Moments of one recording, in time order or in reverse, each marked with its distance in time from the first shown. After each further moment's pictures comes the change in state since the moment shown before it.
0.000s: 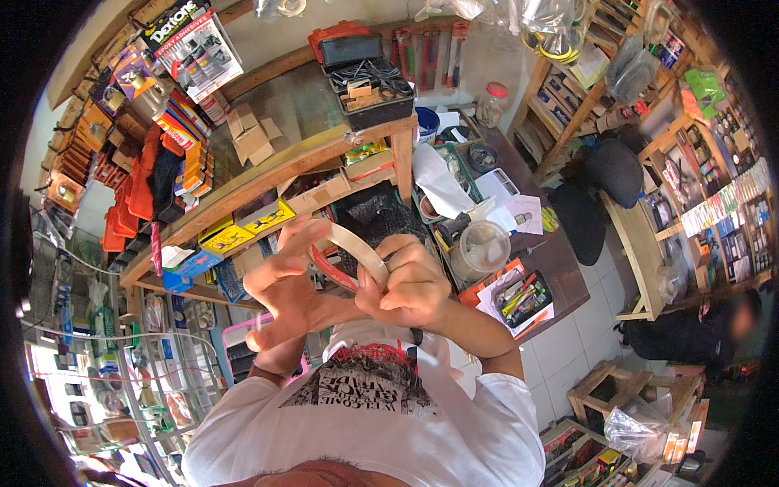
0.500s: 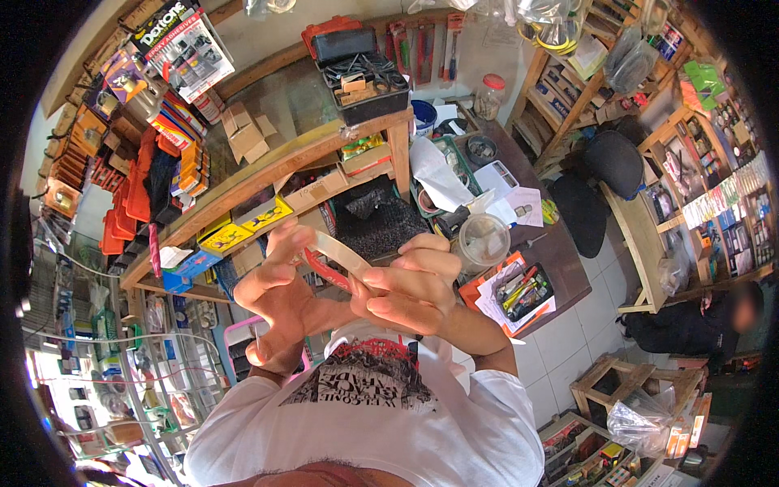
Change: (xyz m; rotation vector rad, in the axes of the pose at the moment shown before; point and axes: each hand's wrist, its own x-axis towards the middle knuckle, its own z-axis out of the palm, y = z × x) left_hand -0.010 -0.003 -0.002 0.106 -0.024 0.065; right_hand 0.003 -0.020 -0.012 -0.347 -0.069 -0.024
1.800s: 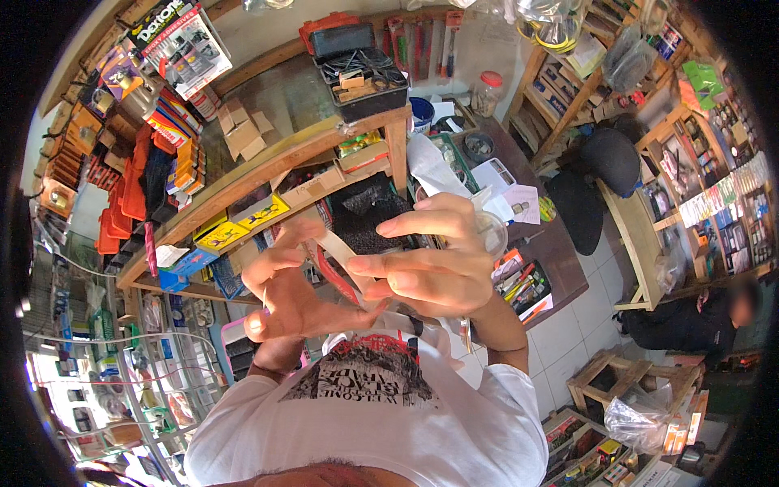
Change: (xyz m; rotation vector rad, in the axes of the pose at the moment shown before) left_hand 0.021 0.017 0.021 0.099 0.173 0.070; right_hand 0.041 0.032 -0.026 0.196 -0.160 -0.098
